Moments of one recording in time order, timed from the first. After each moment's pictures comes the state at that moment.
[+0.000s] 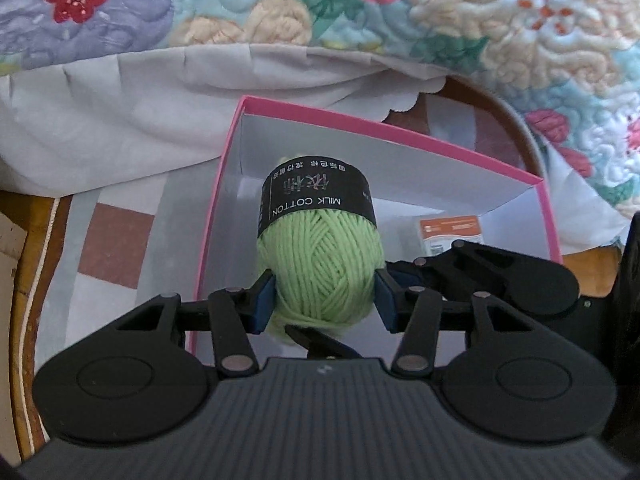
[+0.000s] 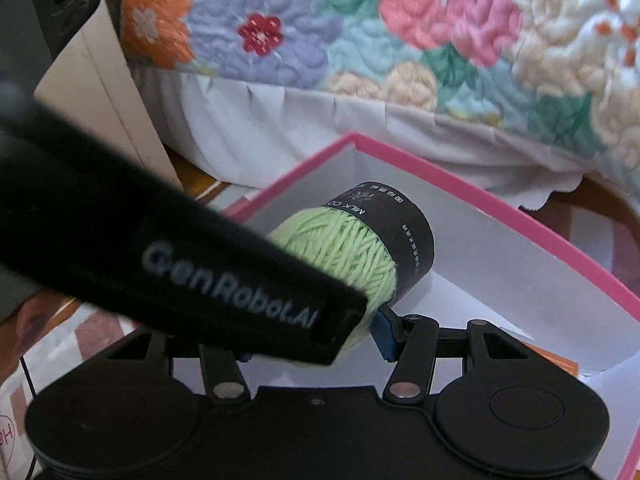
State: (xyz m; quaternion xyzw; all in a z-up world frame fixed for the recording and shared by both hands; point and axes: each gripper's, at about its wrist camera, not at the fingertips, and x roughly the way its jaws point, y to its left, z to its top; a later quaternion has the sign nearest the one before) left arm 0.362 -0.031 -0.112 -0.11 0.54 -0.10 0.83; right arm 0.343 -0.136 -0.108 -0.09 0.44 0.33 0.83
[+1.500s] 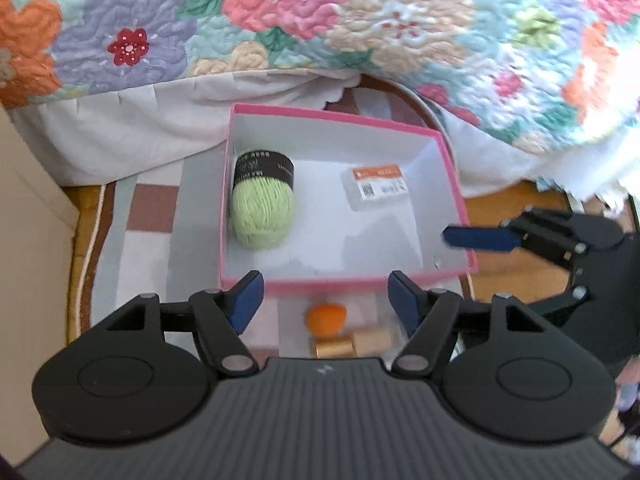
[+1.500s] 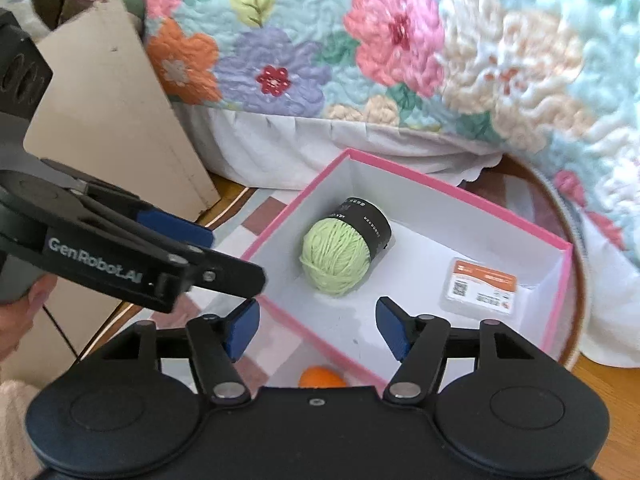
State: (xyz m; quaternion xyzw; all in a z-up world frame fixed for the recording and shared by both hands) left arm 0.241 -0.011 0.011 -0.07 0.53 -0.16 0.83; right arm 0.243 -0.172 0.012 -0.06 0.46 0.28 0.84
